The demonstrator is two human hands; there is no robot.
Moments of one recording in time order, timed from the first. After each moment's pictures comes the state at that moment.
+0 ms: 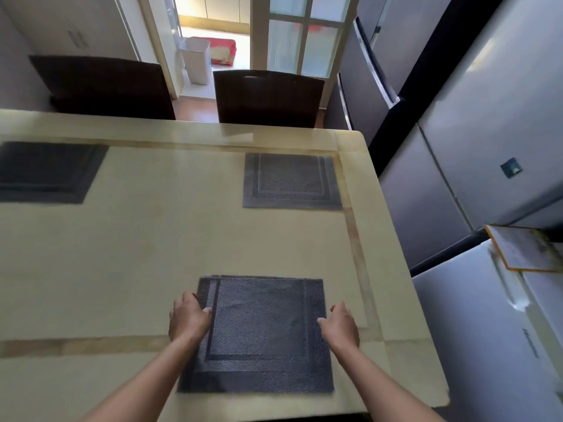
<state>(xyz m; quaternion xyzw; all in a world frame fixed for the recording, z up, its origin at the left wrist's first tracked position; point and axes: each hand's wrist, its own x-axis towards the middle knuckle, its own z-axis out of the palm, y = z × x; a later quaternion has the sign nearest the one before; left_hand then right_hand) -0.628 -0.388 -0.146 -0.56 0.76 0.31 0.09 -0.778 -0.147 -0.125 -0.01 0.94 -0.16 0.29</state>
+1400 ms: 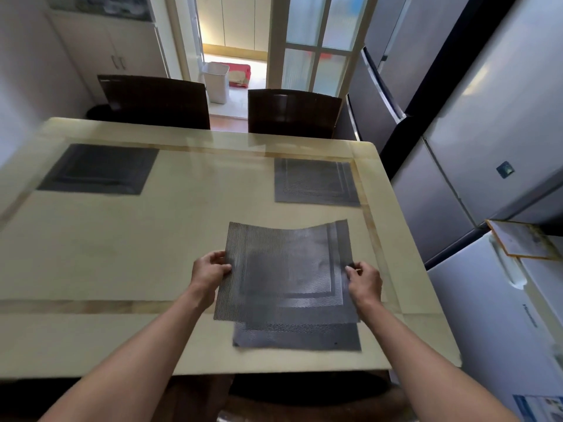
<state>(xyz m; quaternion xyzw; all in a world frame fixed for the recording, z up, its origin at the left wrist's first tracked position) -0.573 -0.425 -0.054 -0.48 0.53 0.69 -0.12 -0.732 -0.179 -0.047 0.01 0.91 -0.39 0.12</state>
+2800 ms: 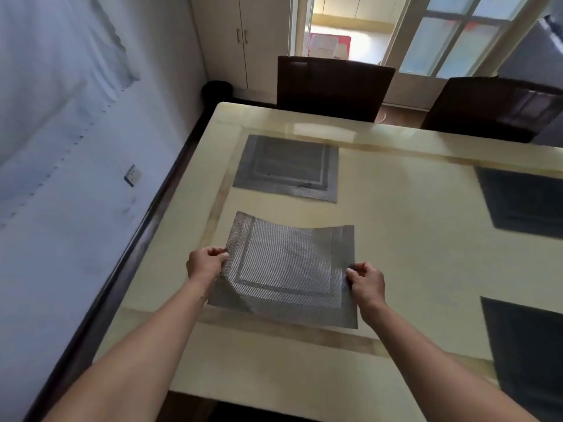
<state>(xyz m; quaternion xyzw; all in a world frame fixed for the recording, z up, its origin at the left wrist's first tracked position) -0.292 -0.900 -0.128 -0.65 0.56 0.49 -0.15 -0.484 -0.664 -0.124 0.01 0.85 -0.46 0.27</state>
